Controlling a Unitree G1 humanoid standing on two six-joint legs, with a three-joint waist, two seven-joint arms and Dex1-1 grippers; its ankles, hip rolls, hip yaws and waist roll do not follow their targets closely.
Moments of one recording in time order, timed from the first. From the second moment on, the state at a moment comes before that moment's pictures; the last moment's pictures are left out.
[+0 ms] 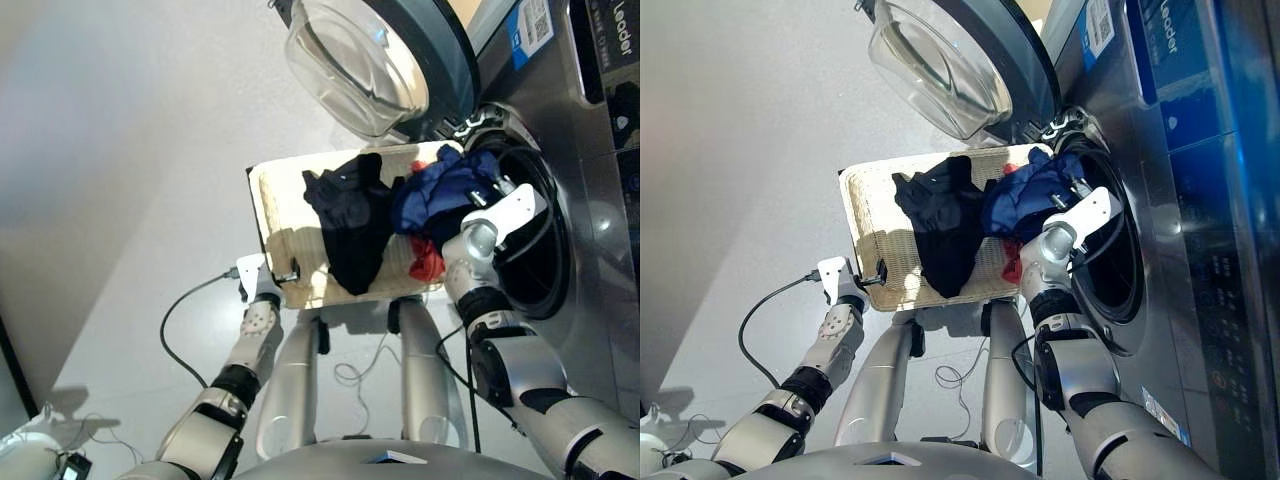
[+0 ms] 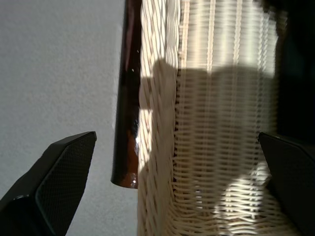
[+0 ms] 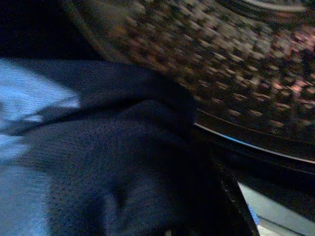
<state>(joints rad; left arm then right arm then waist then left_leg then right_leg) -0.32 0.15 -0.31 0.77 -0.55 -0.33 0.21 -0.78 -0.22 -0.10 1.01 0.63 -0.42 -0.61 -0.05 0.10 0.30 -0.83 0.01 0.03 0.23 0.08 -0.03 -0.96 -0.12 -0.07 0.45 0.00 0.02</state>
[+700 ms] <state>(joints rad) -0.36 0.22 -0.31 0.67 -0.60 -0.35 0.20 -0.92 -0.62 -0.24 1.06 0.64 -0.51 -0.82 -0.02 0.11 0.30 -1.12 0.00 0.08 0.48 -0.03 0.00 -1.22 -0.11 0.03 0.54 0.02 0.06</state>
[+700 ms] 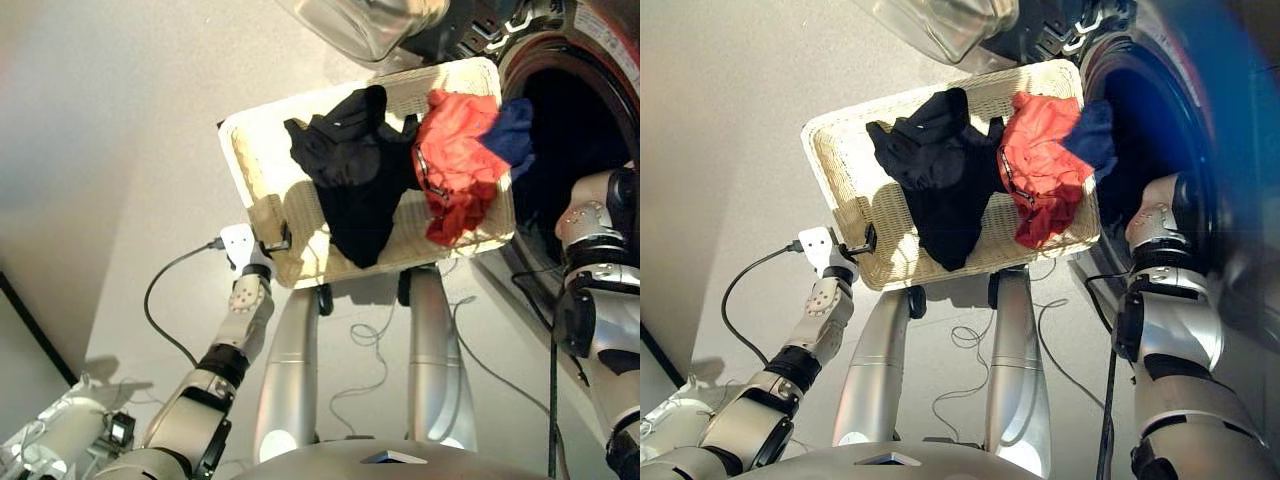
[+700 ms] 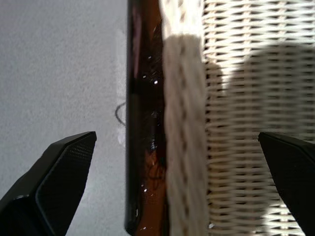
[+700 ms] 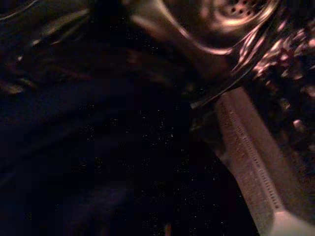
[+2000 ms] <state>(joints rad) -0.70 0.13 -0.42 0.97 -0.59 -0.30 0.12 -0.65 -0.33 0.55 0.54 0.16 -0.29 -0.21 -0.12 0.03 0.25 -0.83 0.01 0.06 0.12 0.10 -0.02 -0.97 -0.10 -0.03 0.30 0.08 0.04</state>
